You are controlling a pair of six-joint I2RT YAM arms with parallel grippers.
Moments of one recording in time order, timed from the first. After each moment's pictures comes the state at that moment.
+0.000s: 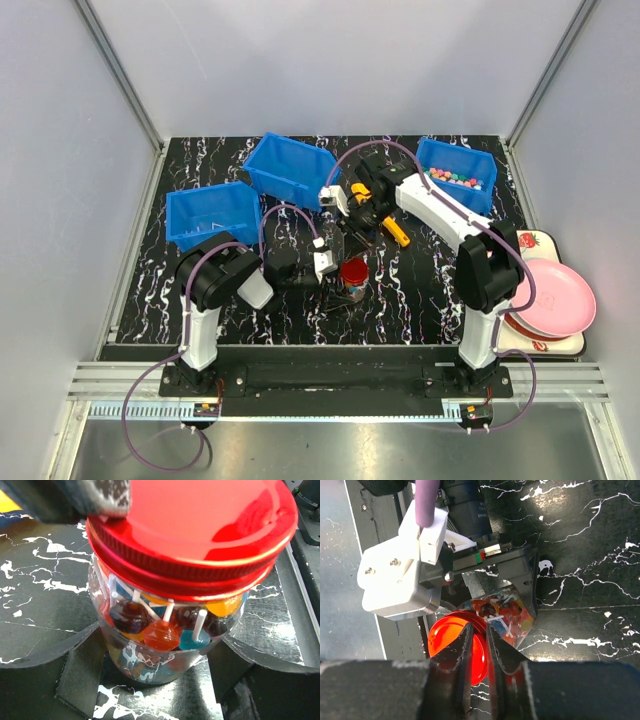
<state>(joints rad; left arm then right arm) -0.69 1.99 0.53 1.26 0.81 0.03 0.54 1.91 1.66 -1.13 -0.77 -0.64</state>
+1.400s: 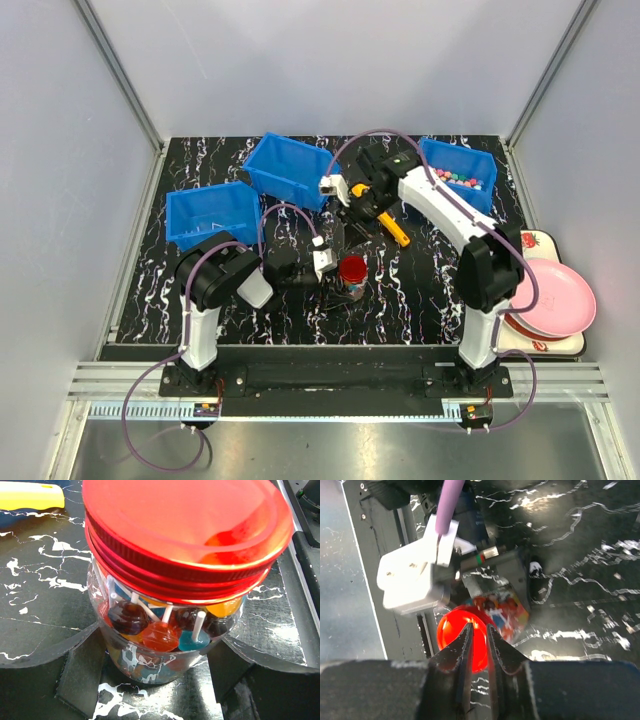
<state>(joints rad) -0.68 1.99 0.53 1.25 0.80 0.02 0.52 1.89 1.75 -1.18 -0.74 -0.61</state>
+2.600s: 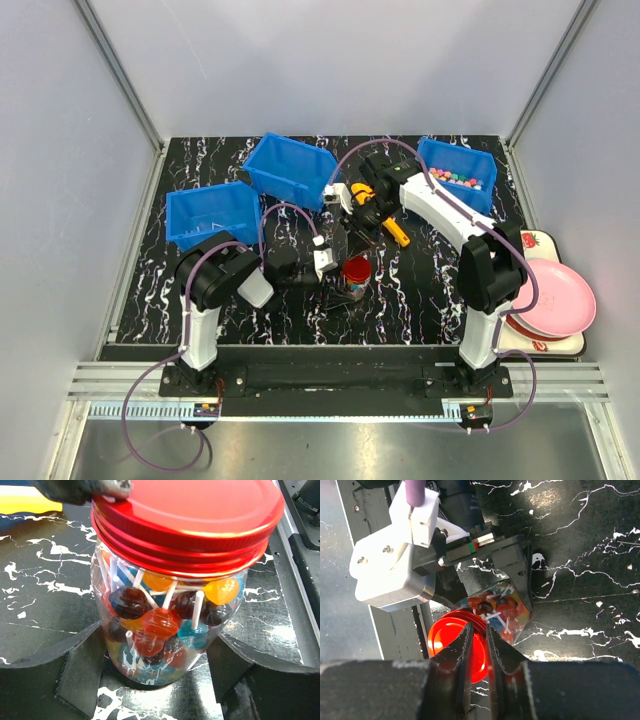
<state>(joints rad) -0.68 1.99 0.54 1.25 0.81 0.01 0.52 1.89 1.65 -1.12 -0.75 -0.63</state>
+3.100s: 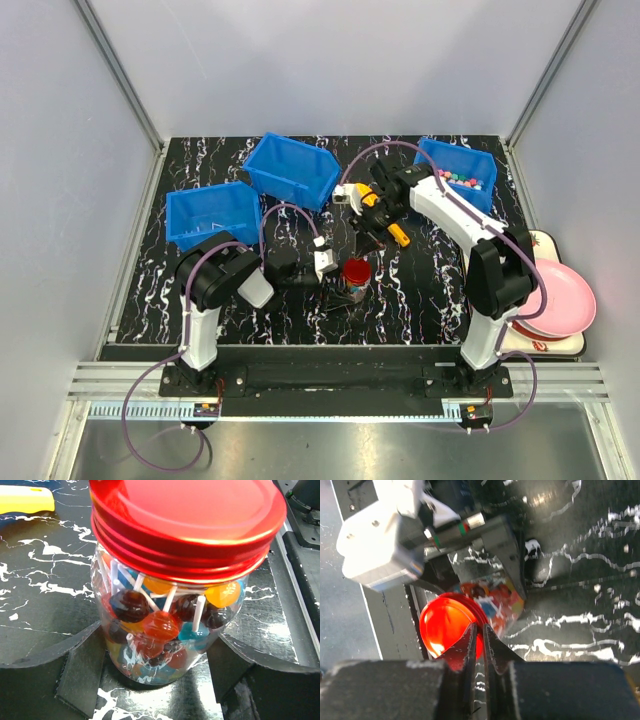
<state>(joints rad) -0.69 1.99 0.54 1.25 0.83 0.01 0.48 1.84 1.57 -1.09 -0.76 -0.63</state>
